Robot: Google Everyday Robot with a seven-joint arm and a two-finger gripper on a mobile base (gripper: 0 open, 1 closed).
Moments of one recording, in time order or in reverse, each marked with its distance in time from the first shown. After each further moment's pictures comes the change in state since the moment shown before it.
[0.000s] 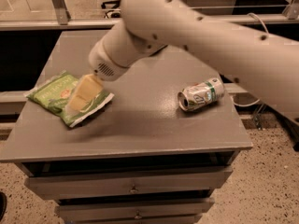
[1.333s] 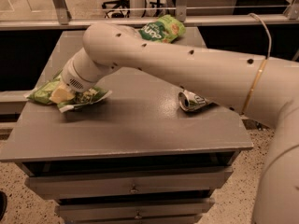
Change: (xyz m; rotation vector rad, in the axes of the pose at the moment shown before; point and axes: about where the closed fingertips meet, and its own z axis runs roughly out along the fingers) arm -0.022 -0.028 0.110 0.053 -0.052 -0.037
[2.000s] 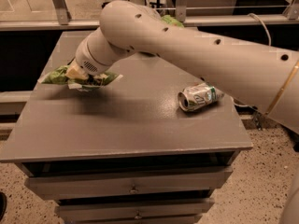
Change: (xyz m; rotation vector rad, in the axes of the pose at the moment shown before) arm -0.009 -0.036 -0.056 0.102 -0.018 -0.037
